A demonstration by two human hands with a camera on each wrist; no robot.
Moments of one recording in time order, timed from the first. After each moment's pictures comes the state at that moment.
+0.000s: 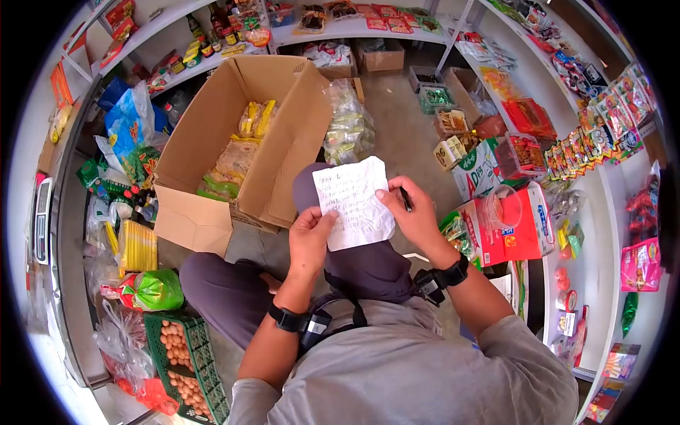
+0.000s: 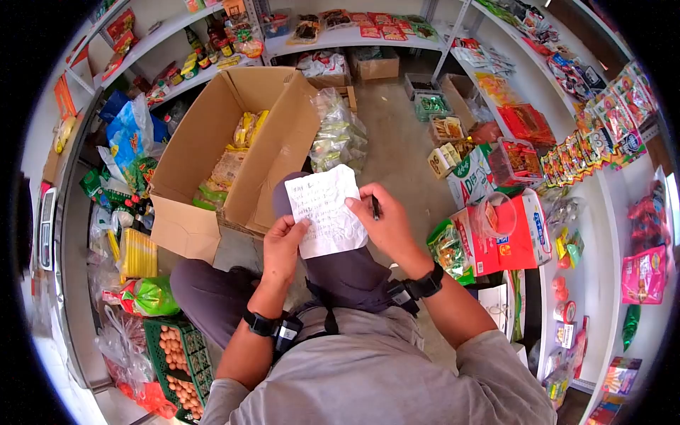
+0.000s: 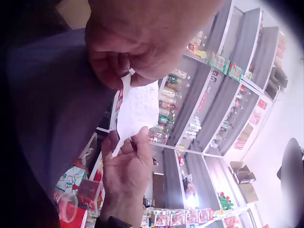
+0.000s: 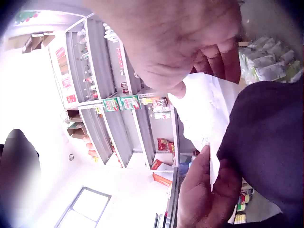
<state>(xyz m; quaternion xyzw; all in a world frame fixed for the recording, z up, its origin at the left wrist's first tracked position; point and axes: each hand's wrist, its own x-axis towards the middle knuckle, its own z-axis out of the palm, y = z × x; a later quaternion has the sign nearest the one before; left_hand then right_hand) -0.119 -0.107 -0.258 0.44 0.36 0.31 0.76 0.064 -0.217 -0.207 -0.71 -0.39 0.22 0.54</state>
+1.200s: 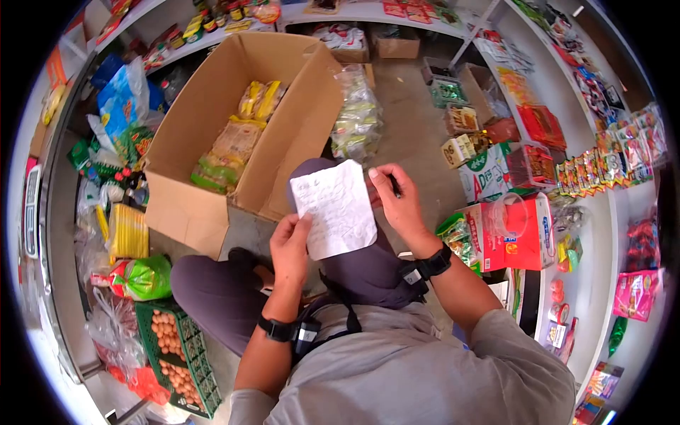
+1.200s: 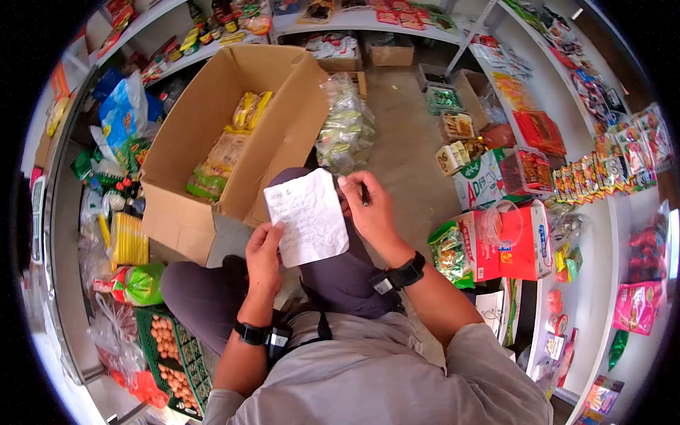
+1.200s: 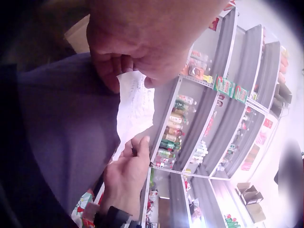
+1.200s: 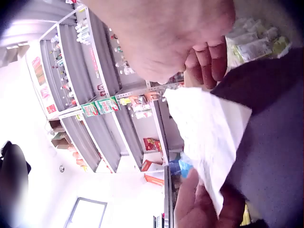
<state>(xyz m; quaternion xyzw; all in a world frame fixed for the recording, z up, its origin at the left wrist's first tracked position) -0.153 -0.078 -0.277 0.38 0.46 0.35 0.73 0.065 -0.141 -0.256 -0.67 -0.29 0.29 0.61</state>
